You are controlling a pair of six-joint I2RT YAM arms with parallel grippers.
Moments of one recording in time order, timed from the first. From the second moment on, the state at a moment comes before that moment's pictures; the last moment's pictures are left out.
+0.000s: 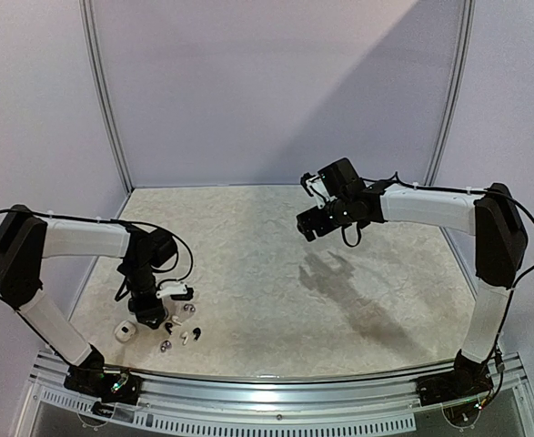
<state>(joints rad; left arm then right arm) -0.48 1.59 0.84 -0.95 -0.06 0.61 0.69 1.89 1.45 -0.35 0.15 0.07</state>
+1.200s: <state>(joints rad) -0.65 1.51 1.17 -0.23 0.01 1.06 0.66 1.88 1.80 -0.42 -0.30 0.51</state>
